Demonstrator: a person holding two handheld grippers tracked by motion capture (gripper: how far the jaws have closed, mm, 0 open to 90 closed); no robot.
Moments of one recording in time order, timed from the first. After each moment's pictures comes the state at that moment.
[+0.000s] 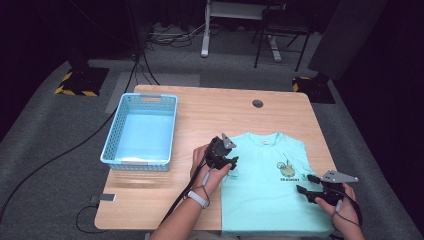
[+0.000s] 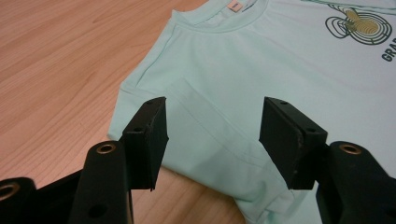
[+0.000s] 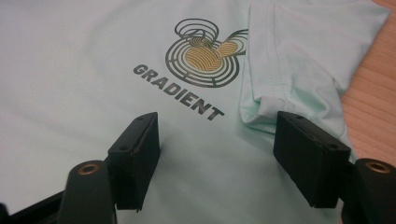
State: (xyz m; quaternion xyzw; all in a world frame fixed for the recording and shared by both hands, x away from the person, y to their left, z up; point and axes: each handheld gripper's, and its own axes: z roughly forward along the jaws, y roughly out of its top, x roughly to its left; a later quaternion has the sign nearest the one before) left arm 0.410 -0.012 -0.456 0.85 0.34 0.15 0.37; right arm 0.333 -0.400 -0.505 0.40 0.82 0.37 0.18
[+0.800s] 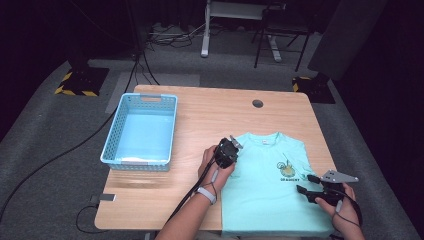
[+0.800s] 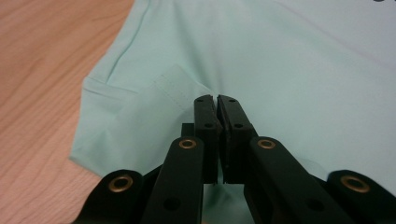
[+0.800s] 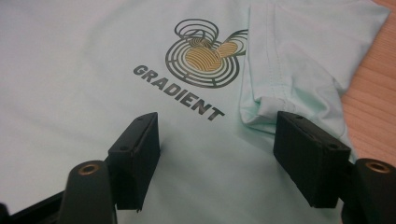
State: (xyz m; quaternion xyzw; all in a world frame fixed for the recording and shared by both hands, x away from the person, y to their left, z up) left arm 0.430 -0.037 -0.484 0.88 0.33 0.13 0.32; right arm 0.333 -0.400 -0.505 0.40 0.82 0.37 0.18
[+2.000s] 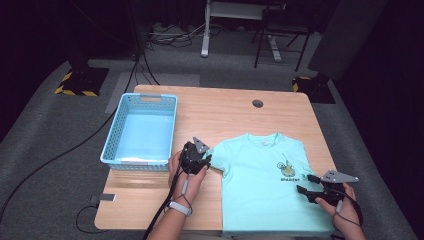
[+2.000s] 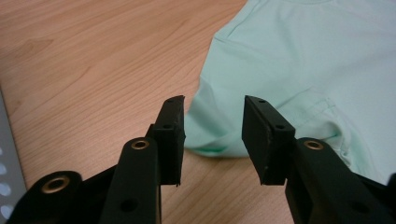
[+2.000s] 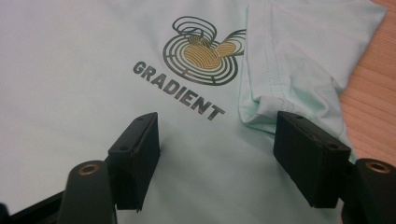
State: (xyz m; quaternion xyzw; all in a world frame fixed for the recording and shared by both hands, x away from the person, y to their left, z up) left arm 0.387 0.055 -0.460 0.81 0.42 0.20 0.35; right arm 0.333 -0.401 -0.505 0.40 0.82 0.37 0.18
